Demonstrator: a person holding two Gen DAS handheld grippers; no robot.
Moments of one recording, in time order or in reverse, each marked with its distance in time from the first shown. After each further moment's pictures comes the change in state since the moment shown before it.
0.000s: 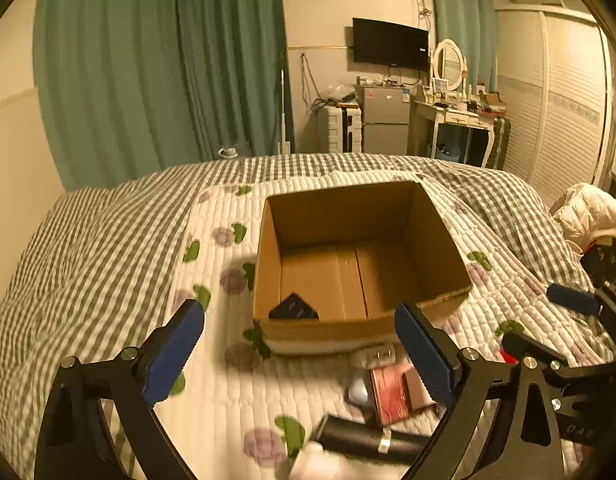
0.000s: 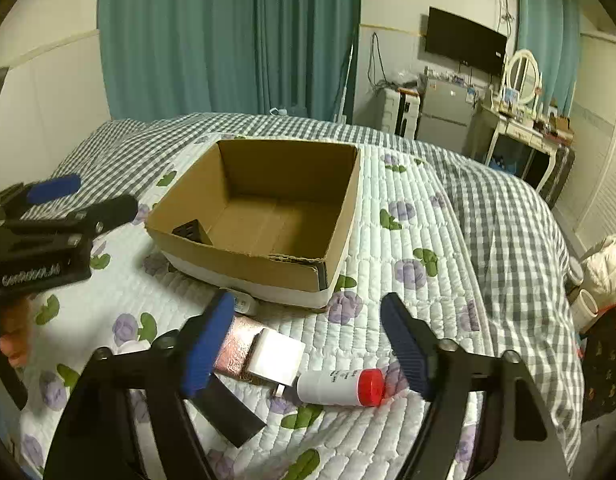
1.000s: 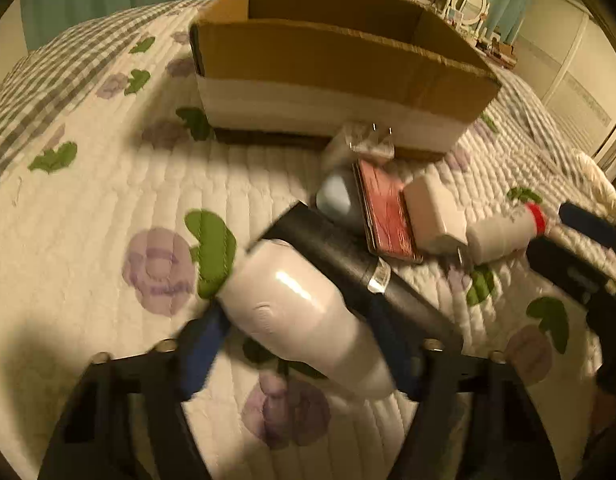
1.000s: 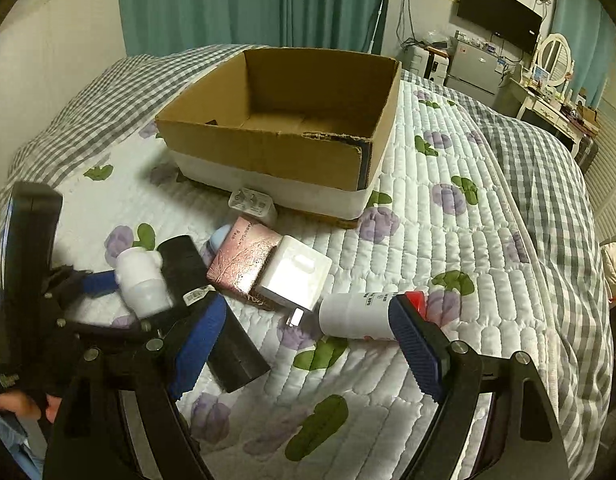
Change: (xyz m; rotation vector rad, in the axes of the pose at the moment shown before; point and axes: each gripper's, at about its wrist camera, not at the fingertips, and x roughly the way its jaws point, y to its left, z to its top) left arm 0.067 -0.013 -0.131 -0.143 0.389 -0.152; right arm 0.040 0.013 -0.057 -0.069 0.185 0.054
